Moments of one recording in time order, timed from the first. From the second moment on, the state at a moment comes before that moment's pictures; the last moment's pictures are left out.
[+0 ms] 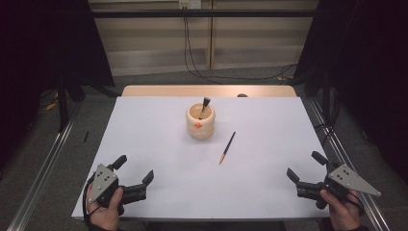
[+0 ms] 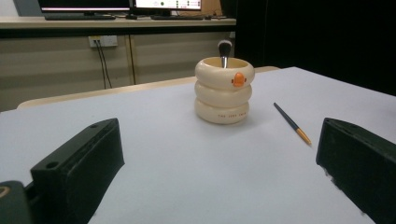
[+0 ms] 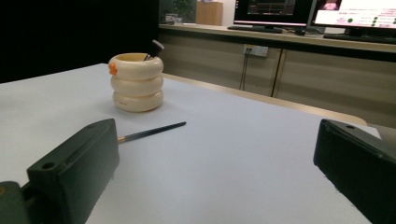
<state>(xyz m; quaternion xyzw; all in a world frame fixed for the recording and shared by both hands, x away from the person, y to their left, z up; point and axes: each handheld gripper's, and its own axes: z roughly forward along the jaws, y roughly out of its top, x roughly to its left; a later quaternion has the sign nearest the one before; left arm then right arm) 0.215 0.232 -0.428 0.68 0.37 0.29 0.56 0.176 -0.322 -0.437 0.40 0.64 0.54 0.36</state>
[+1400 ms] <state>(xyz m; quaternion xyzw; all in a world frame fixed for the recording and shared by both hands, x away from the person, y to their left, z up) 0.218 0.237 -0.429 0.67 0.38 0.29 0.57 0.228 -0.283 -0.413 0.36 0.64 0.58 0.35</state>
